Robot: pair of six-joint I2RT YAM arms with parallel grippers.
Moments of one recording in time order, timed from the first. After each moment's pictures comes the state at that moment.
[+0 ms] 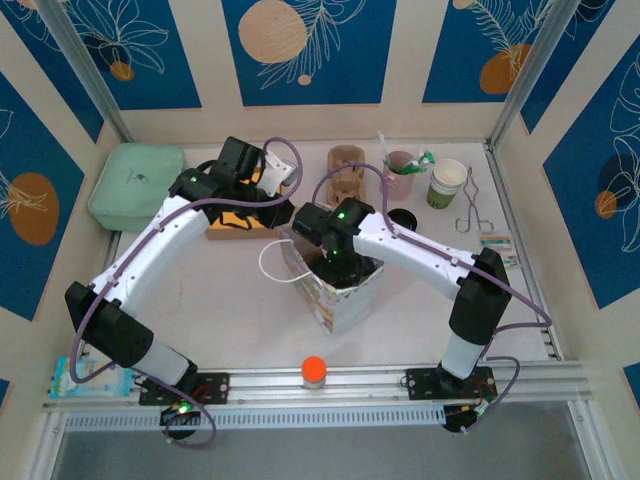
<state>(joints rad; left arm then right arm) -0.53 1.52 1.60 -0.97 0.34 0.03 0.93 1.73 1.58 -1.40 0.05 0.52</state>
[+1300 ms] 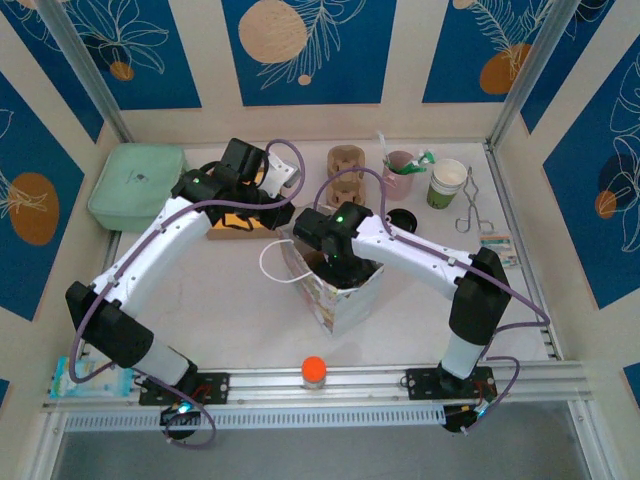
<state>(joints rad) -0.56 1.52 1.60 -0.98 0.28 0.03 0.93 1.73 1.54 -1.40 0.05 0.54</state>
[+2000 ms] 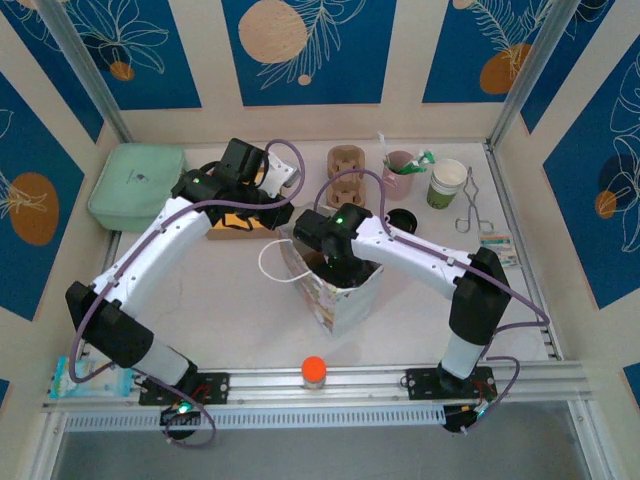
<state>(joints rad) -0.56 1.52 1.60 -0.98 0.27 0.03 0.93 1.72 1.52 -1.39 0.05 0.54</state>
